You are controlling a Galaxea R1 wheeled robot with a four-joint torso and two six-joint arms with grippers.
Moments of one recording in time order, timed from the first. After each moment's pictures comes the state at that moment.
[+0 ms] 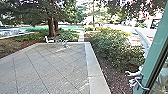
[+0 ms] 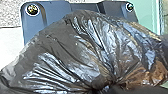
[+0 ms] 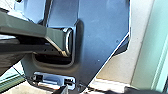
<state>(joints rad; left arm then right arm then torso) 1.59 3.04 -2.68 0.07 -0.03 0.00 -1.61 3.01 -2.77 0.11 -0.06 -0.24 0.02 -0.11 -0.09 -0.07</state>
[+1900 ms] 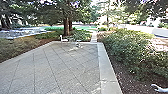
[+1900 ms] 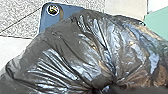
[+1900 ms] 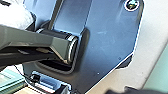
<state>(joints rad) 1.54 3.00 -2.66 0.03 -0.05 -0.02 -1.59 3.02 -2.77 0.11 -0.05 -0.24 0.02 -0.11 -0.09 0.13</state>
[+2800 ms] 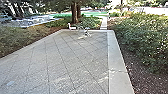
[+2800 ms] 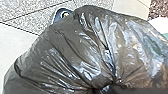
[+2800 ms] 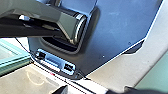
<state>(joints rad) 1.35 2.77 -2.31 -0.08 0.00 -0.02 -1.57 3.02 -2.77 0.10 -0.05 -0.24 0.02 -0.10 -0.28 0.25</state>
